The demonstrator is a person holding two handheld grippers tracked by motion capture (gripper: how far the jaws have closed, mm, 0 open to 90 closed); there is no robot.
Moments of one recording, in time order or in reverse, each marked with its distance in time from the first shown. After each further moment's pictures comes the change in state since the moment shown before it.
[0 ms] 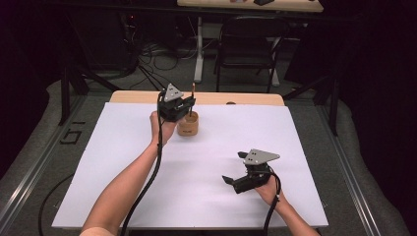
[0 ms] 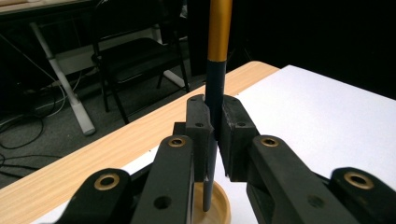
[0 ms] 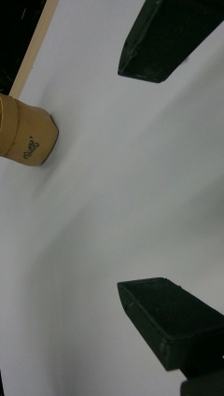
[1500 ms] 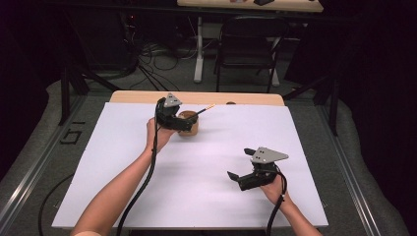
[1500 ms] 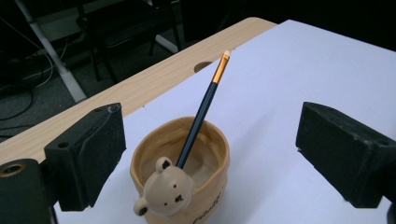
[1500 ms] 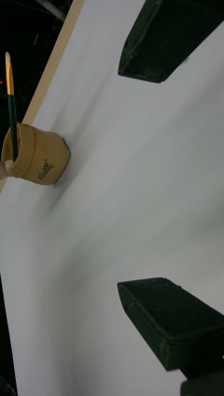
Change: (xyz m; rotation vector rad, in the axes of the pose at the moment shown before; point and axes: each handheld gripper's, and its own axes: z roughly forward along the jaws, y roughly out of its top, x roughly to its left) left arm 0.002 -0.024 -0.006 0.146 -0.037 0.023; right arm -0.008 0.002 -0.015 -0.055 -0.056 -0.003
